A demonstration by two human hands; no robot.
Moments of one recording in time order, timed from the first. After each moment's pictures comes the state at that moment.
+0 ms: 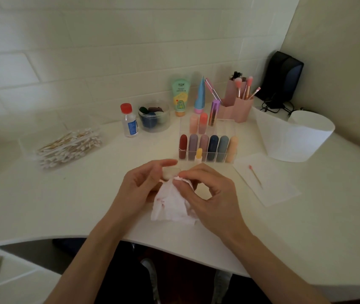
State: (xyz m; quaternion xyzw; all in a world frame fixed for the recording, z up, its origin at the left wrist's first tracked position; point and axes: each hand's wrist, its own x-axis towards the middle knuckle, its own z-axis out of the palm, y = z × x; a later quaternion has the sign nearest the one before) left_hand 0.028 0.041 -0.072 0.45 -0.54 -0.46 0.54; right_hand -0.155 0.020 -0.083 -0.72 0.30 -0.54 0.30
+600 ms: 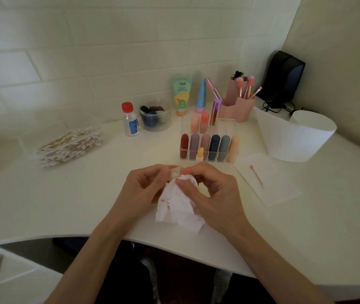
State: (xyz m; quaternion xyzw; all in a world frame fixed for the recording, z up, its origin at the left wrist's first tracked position) left_hand 0.026 0.040 -0.073 0.46 -0.56 -0.45 0.53; right_hand -0.157 0.018 -0.081 -0.71 0.33 -0.51 0.36
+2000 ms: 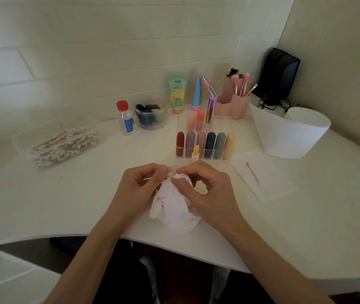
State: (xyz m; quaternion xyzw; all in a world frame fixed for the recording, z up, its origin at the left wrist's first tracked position) left_hand 0.024 0.038 -0.075 0.51 -0.55 -0.40 0.52; right_hand -0.159 0.013 -0.088 -0.72 0.35 -0.50 0.33
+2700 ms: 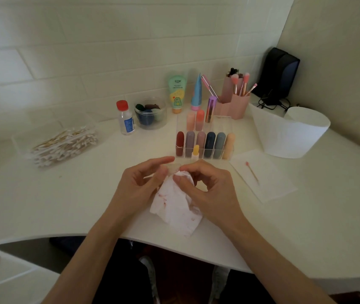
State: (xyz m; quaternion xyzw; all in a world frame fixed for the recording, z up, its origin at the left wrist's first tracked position) left_hand 0.024 0.038 -0.073 0.49 -0.56 -0.42 0.52; right_hand -0.161 0.010 -0.088 -0.70 0.35 -0.50 0.36
